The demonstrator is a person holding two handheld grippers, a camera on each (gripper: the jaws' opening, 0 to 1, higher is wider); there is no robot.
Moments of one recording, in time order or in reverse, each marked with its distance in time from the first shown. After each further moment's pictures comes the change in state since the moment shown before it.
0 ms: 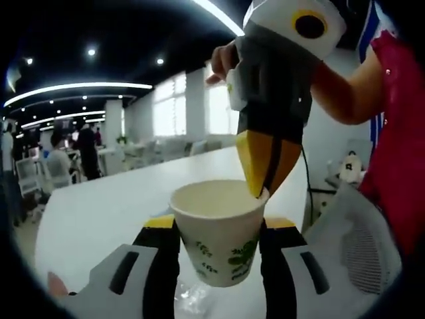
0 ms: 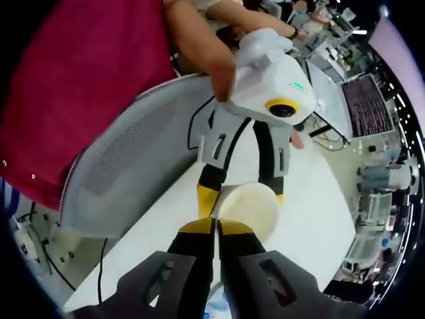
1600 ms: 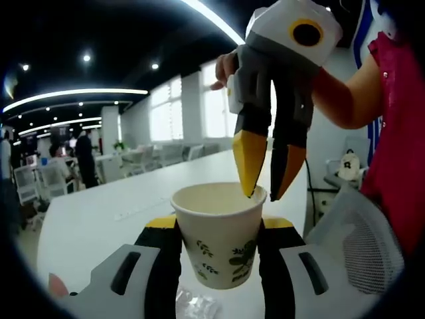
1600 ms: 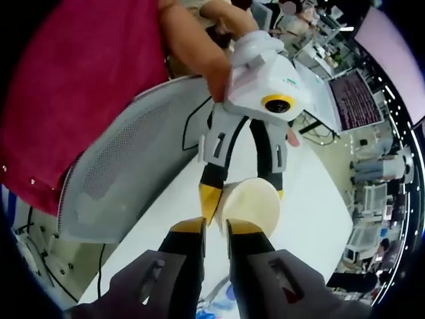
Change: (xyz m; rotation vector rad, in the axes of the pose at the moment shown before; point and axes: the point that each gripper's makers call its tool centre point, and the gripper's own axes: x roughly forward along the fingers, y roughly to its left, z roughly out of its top) left arm 0.005 0.004 0.010 0.032 -0.019 -0.016; right arm -0.012 -0.002 -0.009 0.066 -0.024 -0.071
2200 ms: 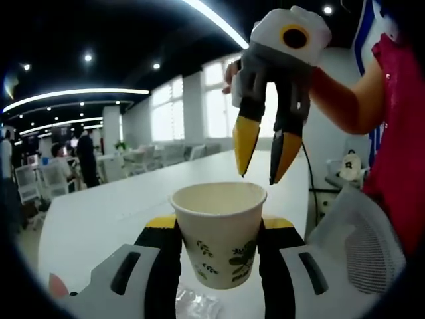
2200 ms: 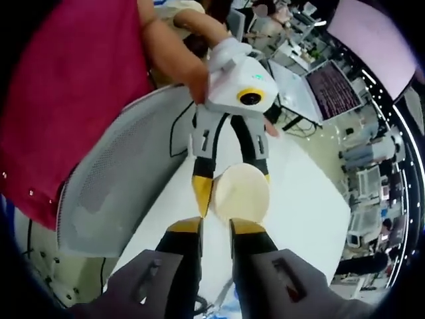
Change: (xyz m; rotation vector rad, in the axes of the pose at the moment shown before) left arm -0.001 0.006 -0.001 -0.004 -0.001 0.009; right arm -0.012 -0.008 -0.013 0.146 -0.084 -0.100
